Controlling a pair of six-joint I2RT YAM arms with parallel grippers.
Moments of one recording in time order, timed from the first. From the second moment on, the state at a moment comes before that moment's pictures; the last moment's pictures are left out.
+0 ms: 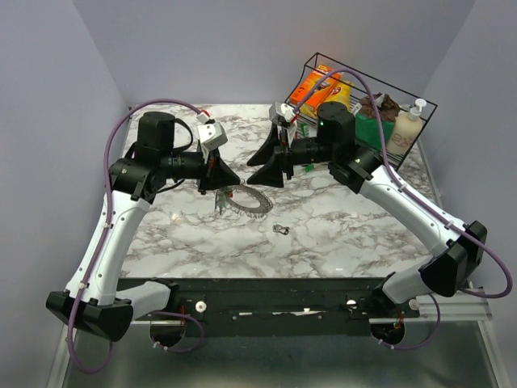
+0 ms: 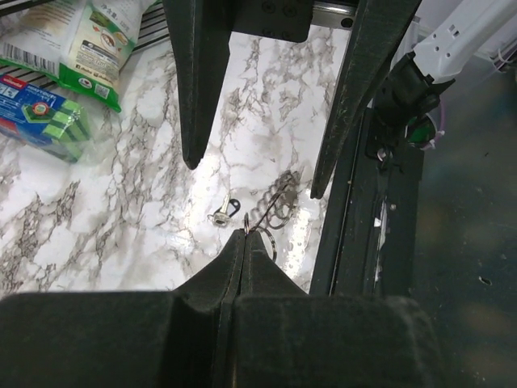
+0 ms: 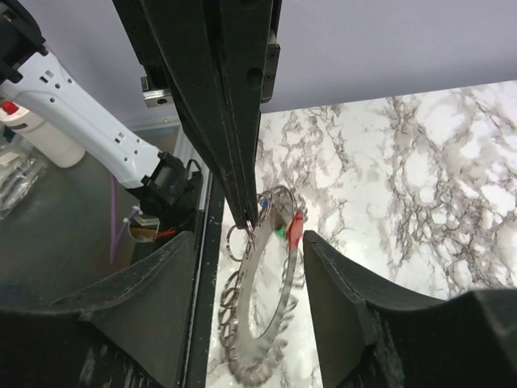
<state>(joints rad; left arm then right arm) -0.29 1.16 1.43 -0.85 0.99 0.32 0.70 1.47 1.46 -0.15 -0.92 0.02</state>
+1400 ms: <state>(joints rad) -0.32 1.08 1.38 -0.63 0.81 0.14 0.70 1.54 1.47 -0.17 -0.99 0.02</state>
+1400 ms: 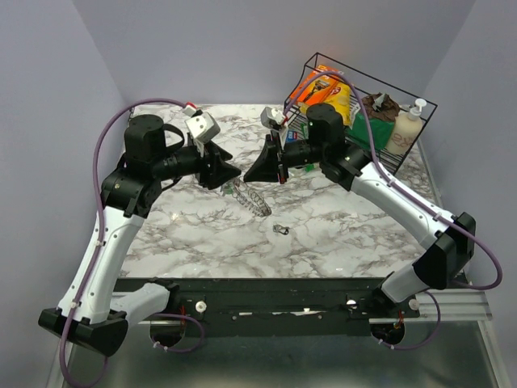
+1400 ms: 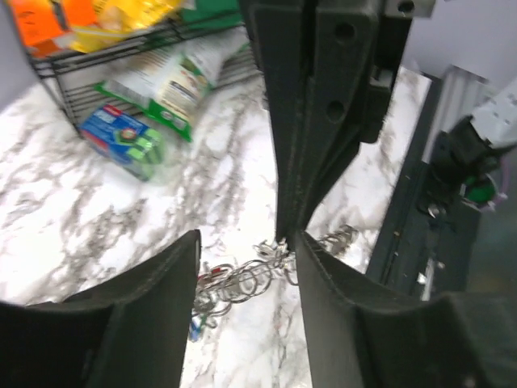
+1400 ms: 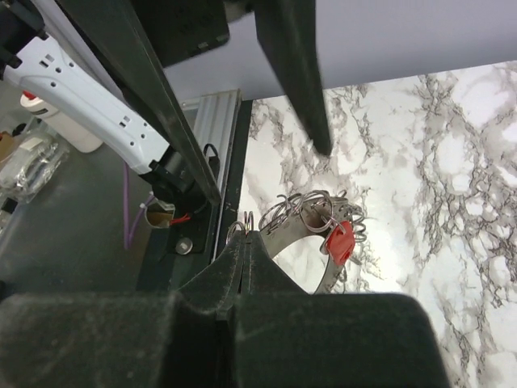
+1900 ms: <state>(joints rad) -0.30 0.97 1.28 -0.41 0.73 0.01 0.70 1.46 1.38 -0.01 -0.97 0.06</state>
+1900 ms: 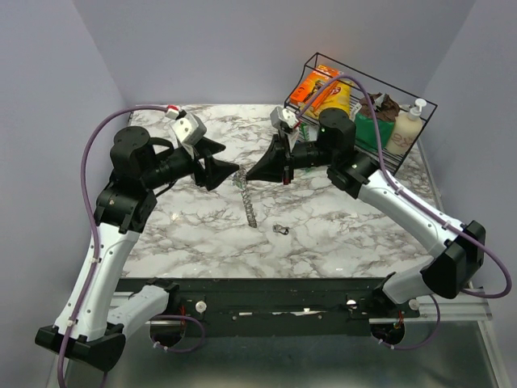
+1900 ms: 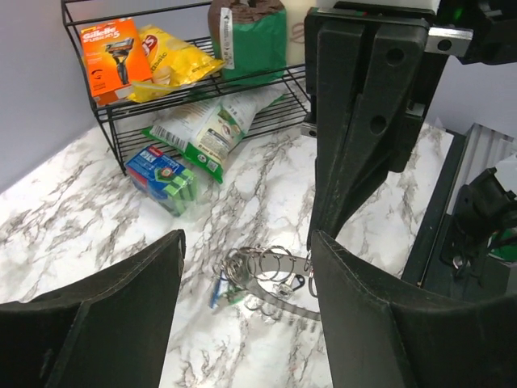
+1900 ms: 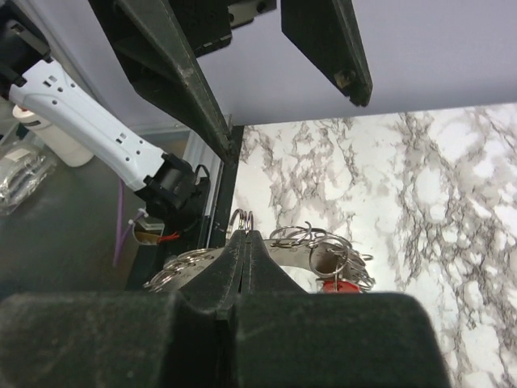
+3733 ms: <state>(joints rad) -0.30 0.97 1.16 0.12 1.15 -0.28 0.70 1.29 0.86 1.27 -0.79 0.60</state>
